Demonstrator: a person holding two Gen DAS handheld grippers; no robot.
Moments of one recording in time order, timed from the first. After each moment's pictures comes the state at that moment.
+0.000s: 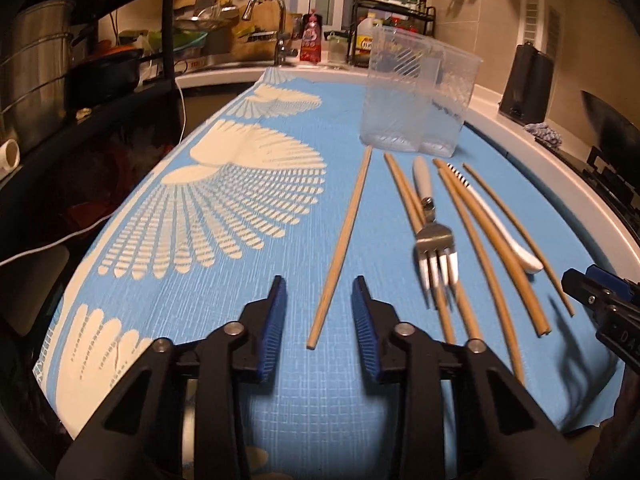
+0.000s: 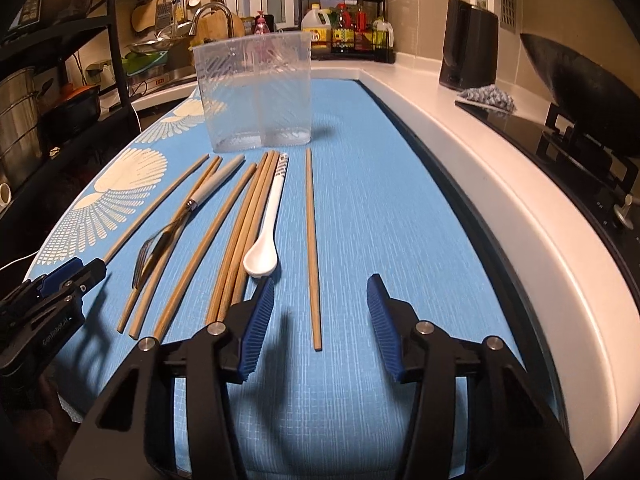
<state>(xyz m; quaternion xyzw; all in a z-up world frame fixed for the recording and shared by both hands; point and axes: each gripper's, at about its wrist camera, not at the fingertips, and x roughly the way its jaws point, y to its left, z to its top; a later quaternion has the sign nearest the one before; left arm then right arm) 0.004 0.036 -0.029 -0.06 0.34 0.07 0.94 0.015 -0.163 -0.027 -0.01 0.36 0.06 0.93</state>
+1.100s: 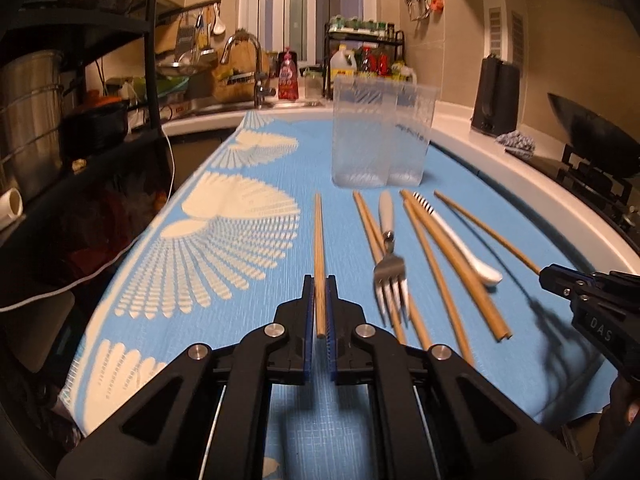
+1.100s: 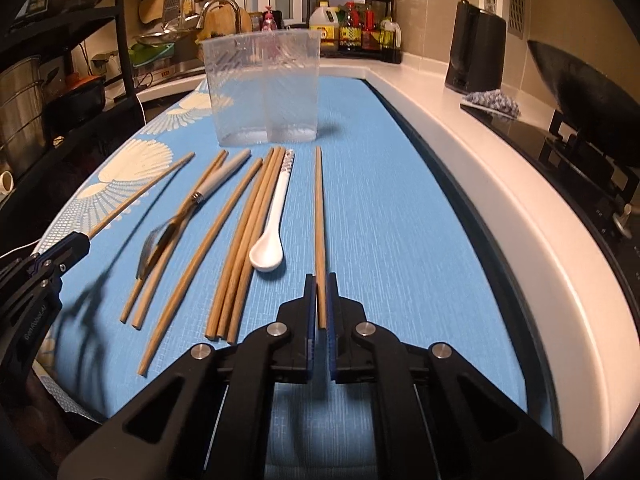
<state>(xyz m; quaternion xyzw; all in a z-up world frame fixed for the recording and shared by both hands) -0.023 0.013 0.007 -0.02 0.27 0.05 0.96 0.006 -0.161 -0.011 -0.03 0.35 0.07 0.94</state>
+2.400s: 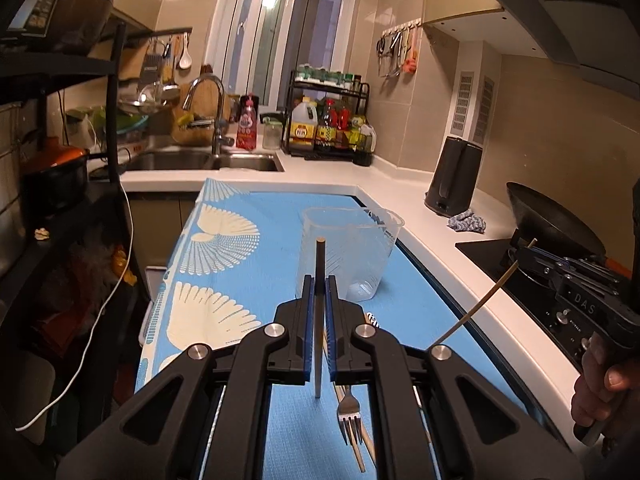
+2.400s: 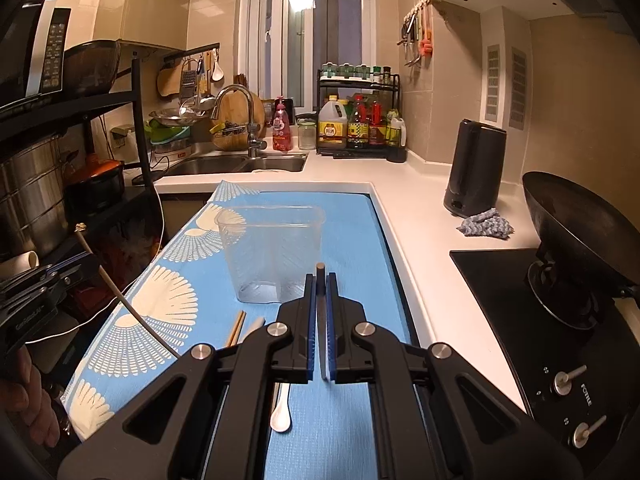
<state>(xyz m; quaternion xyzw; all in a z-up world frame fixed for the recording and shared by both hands) 0.030 0.061 0.135 -0.08 0.23 -0.06 0.97 0.043 -0.170 0.149 -0.02 0.23 0.10 0.97</state>
